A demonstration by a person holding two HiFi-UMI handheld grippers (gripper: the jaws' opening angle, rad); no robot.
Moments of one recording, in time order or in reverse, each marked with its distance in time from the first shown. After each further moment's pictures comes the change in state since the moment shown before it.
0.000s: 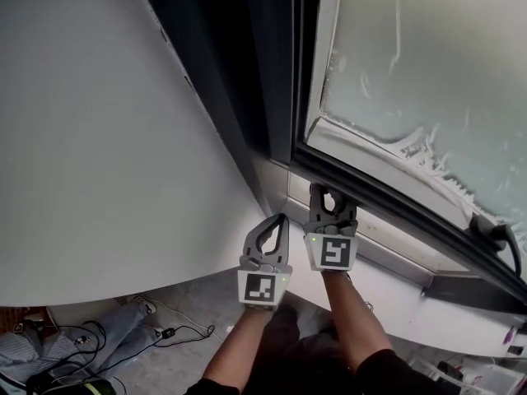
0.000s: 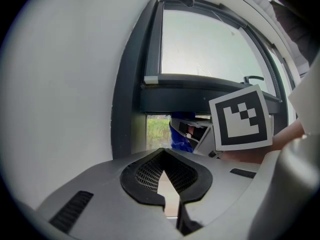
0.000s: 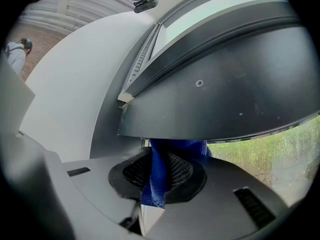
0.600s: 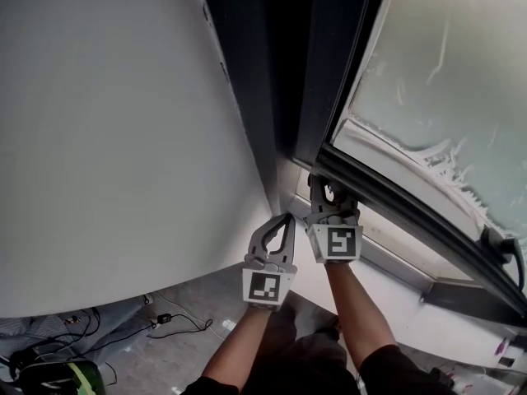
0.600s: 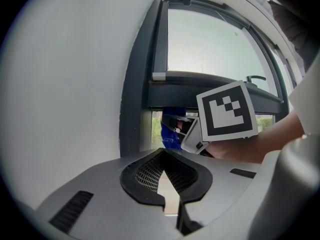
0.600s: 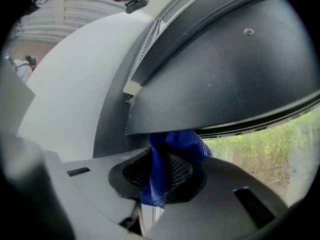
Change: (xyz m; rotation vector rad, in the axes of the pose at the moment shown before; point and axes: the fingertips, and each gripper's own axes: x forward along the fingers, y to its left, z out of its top) left arm -0.003 0.016 -0.010 -0.011 0.006 0.015; right arm 0.031 0.031 -0.007 0.053 0.008 0.116
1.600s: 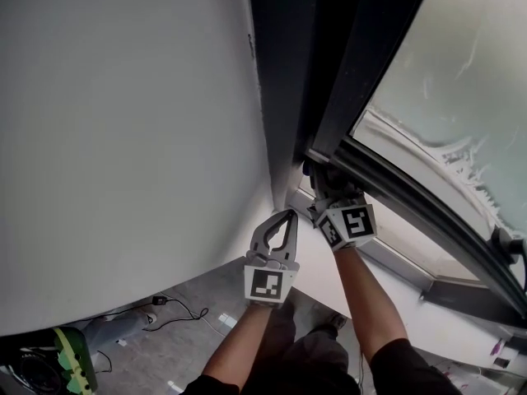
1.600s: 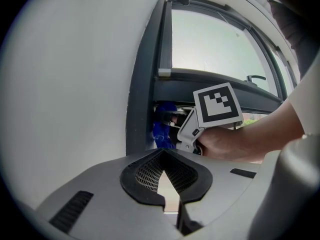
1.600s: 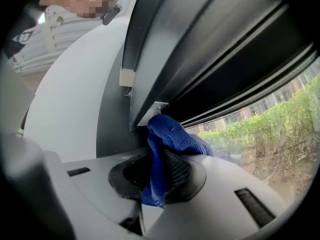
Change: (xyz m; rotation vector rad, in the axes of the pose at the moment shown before) left arm -0.009 0.009 -0.016 -0.001 0.015 0.002; right arm 0.022 0.023 -0.012 0.191 0.010 0.189
